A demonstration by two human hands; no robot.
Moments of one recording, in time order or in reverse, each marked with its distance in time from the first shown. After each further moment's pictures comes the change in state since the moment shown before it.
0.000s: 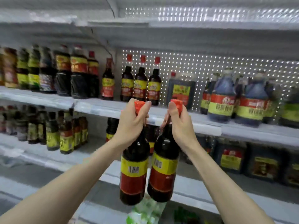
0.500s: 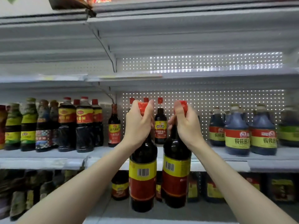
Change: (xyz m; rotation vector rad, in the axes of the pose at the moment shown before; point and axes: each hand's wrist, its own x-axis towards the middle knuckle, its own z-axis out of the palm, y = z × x) left_hand 0.141 0.024 -0.091 -0.147 -0.001 0.259; right_hand 0.103 -0.082 0.094 -0.122 0.226 -0.246
